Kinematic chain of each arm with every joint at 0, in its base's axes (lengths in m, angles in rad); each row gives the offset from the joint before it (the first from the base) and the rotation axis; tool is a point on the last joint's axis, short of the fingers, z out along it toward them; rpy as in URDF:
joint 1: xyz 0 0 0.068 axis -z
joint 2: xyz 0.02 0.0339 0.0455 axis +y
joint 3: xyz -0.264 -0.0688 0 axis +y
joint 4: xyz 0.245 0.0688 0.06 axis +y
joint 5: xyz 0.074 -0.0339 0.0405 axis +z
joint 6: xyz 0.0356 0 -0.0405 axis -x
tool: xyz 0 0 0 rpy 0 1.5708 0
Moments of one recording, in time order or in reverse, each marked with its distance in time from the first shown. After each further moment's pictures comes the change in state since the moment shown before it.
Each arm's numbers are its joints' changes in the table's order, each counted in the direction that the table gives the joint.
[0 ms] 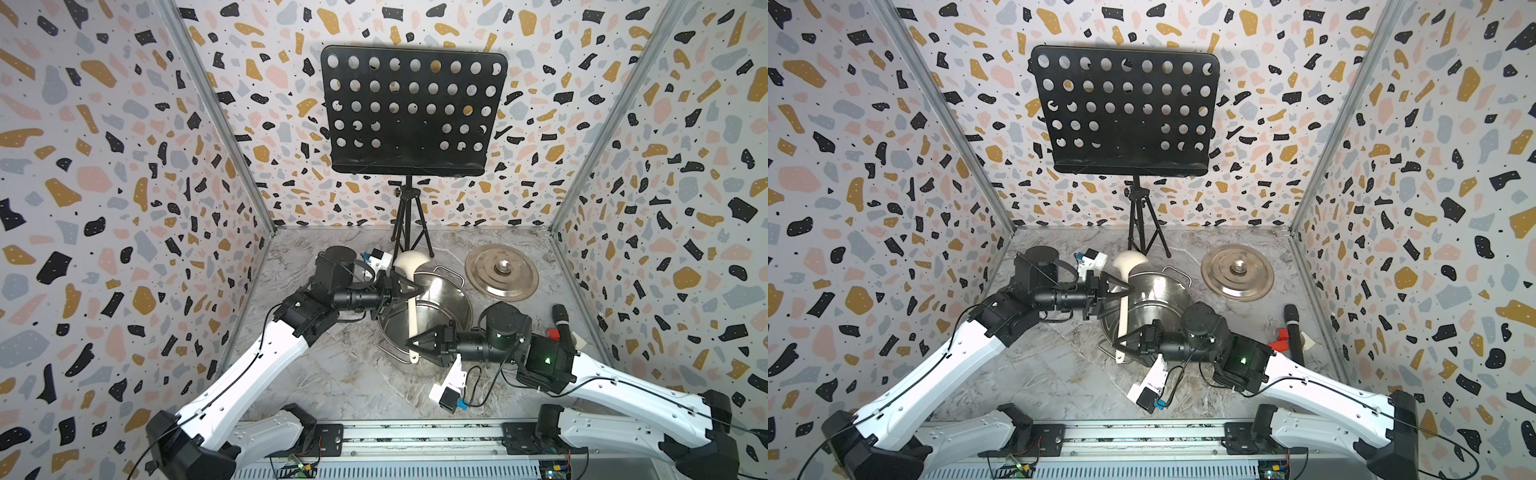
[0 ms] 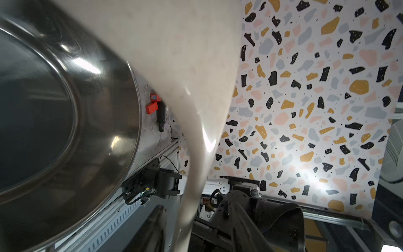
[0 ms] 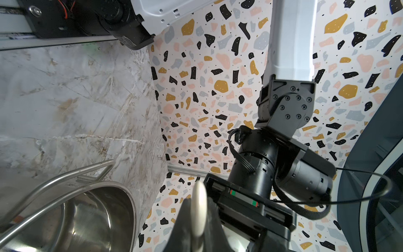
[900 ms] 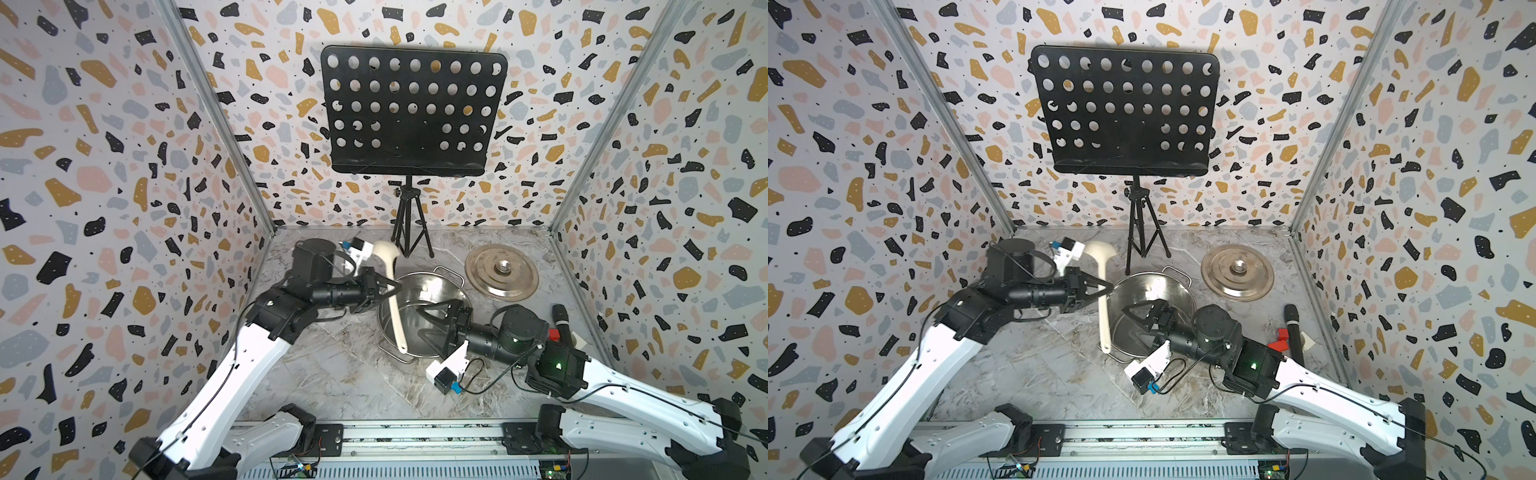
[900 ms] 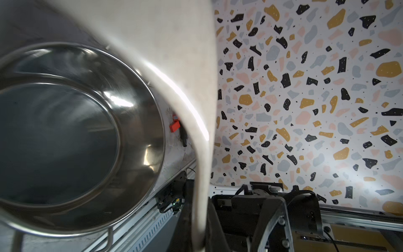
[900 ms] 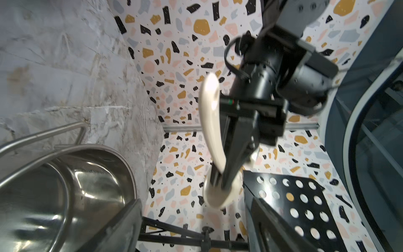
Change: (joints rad) left arm -0.200 -0.100 -0.175 0.397 0.082 -0.359; right arm 0.015 -0.096 0.041 -0.069 -0.342 -0.257
